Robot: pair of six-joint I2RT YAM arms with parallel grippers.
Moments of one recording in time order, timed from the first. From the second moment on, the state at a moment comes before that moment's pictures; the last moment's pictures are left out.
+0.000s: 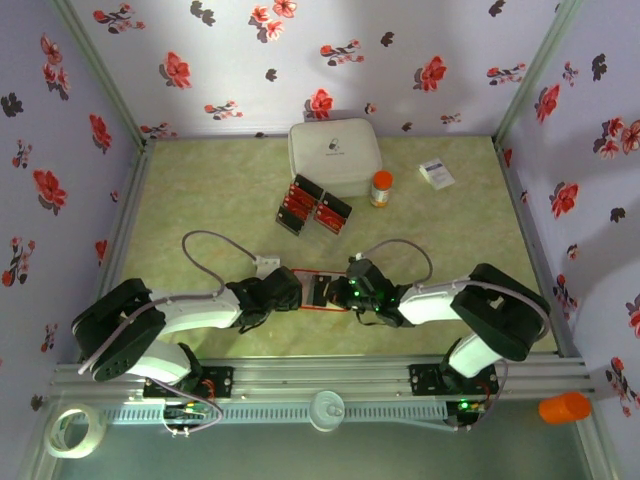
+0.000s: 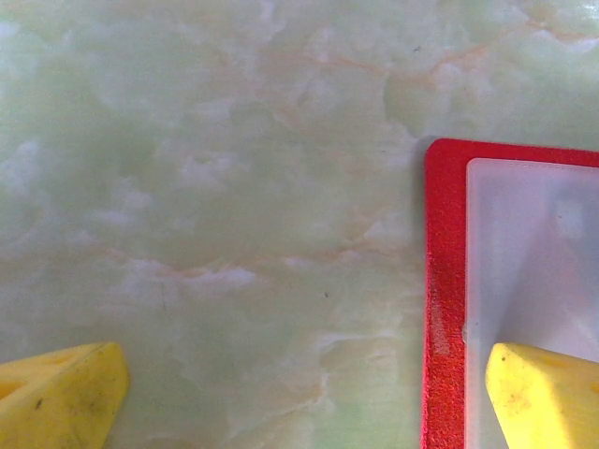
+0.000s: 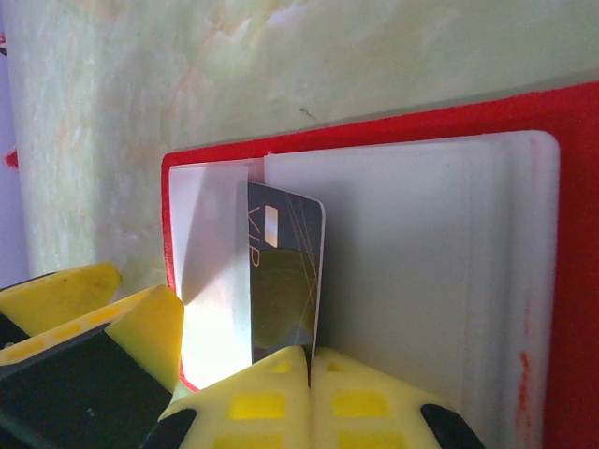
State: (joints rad) left arm -0.98 1.42 0.54 -0.19 -0.44 -0.83; right arm 0.91 1.54 0.45 0.38 -0.13 1.14
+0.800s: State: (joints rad) left arm -0.98 1.41 0.52 -0.18 -0.45 -0.84; right arm 0.84 1.51 0.72 -0.11 -0.22 0.85
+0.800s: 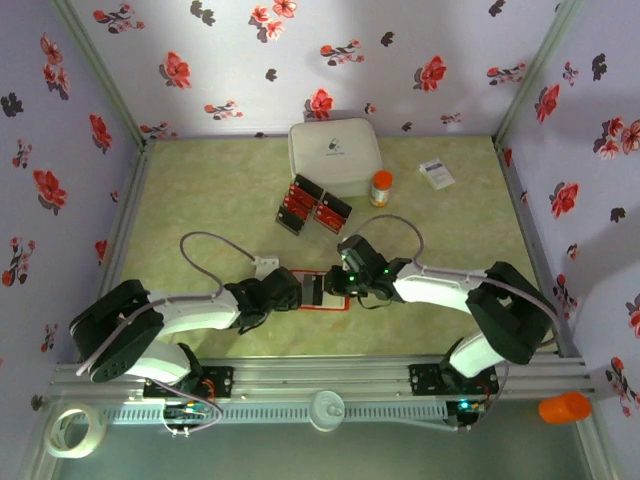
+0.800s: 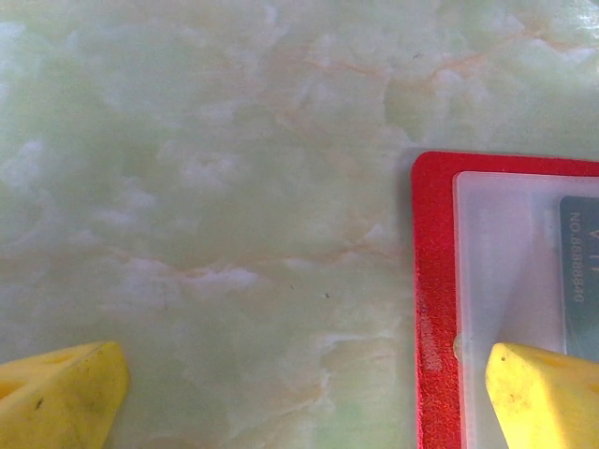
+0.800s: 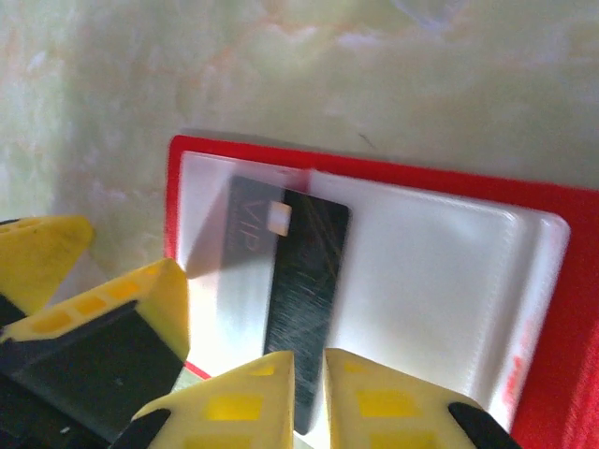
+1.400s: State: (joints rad) left arm -0.98 1.40 0.51 -0.16 -0.44 -0.84; right arm 0.86 1.72 0.83 -0.08 -0.26 0.84
